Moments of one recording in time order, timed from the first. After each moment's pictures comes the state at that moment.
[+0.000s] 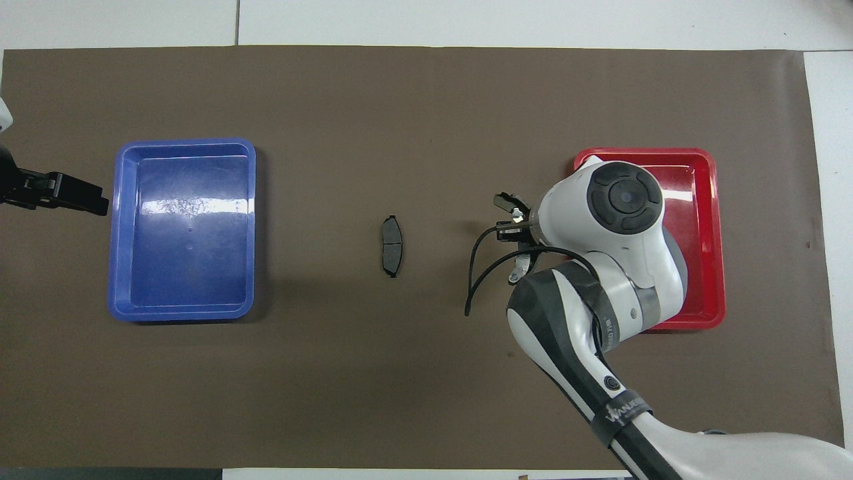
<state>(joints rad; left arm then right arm) -0.04 0.01 0.00 -1.63 -0.02 1.60 0.15 0.44 0.15 -0.01 -2.01 0.03 2.22 0.41</state>
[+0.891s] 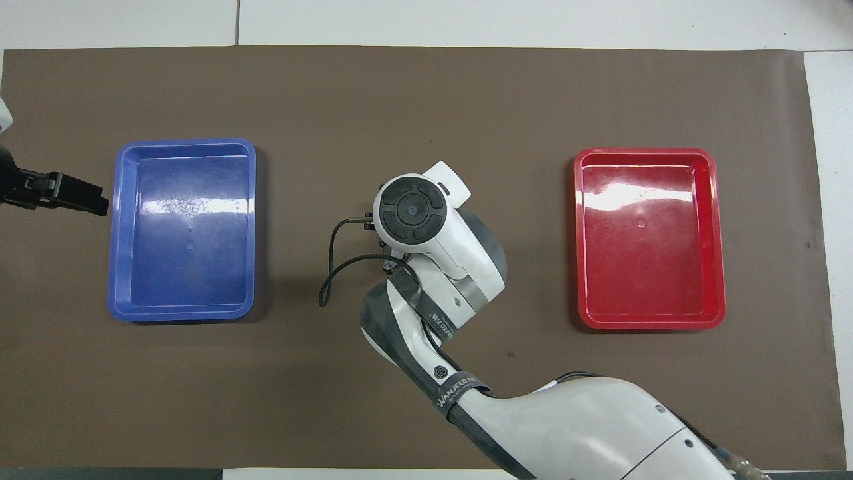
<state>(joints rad) -0.04 0.01 0.00 -1.63 -0.02 1.60 0.15 0.67 0.51 -0.01 -1.62 -0.02 2.25 0.74</state>
